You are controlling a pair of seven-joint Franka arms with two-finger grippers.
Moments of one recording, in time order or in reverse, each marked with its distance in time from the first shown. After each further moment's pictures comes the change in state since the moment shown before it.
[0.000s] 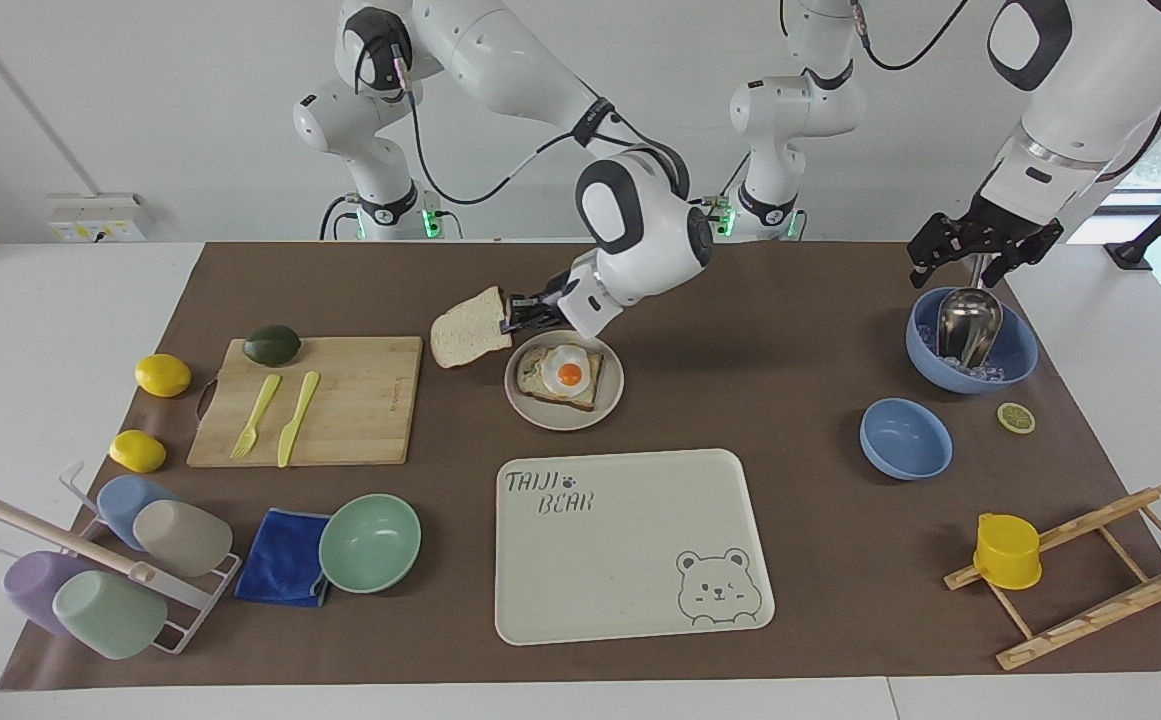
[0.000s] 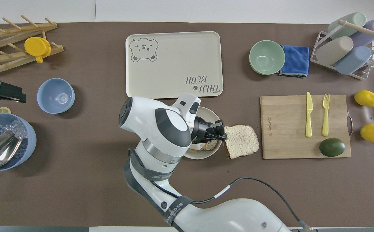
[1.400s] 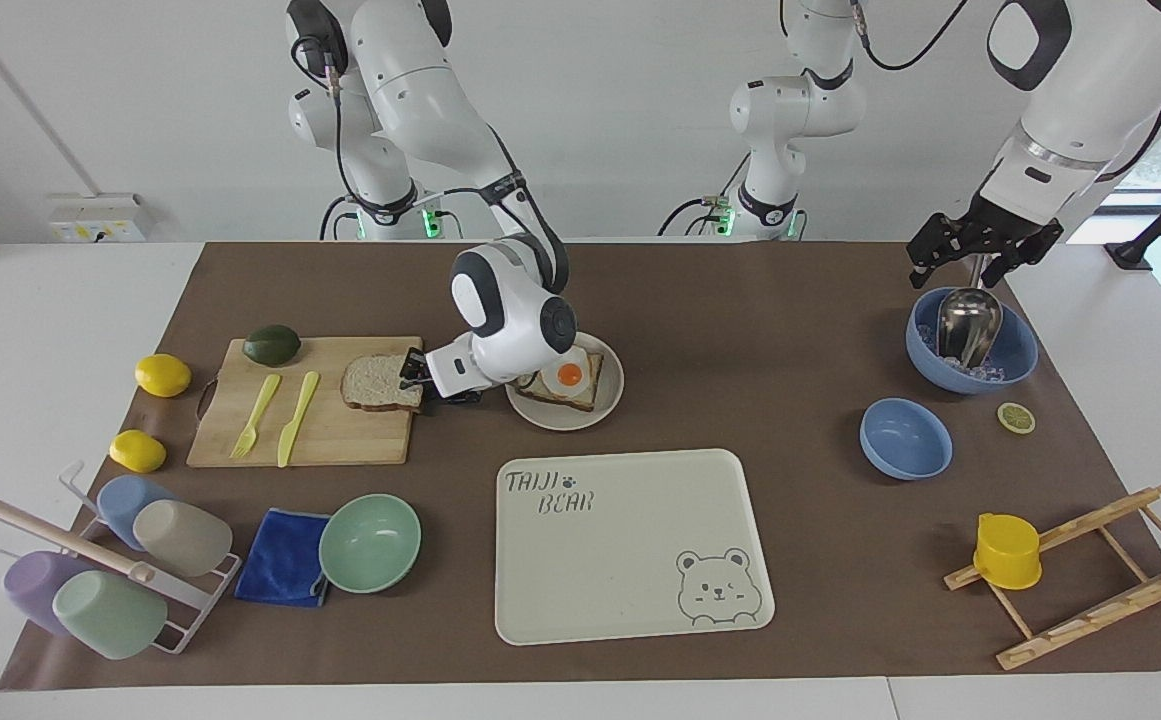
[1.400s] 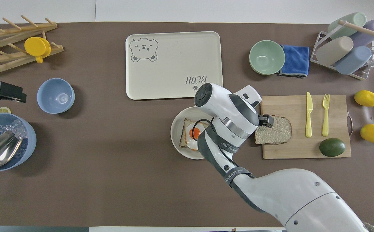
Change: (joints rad) left arm 0.000 0.000 -0.001 0.000 0.000 0.002 0.001; right arm -0.309 -0.201 0.005 -0.564 -0.049 0.513 0.369
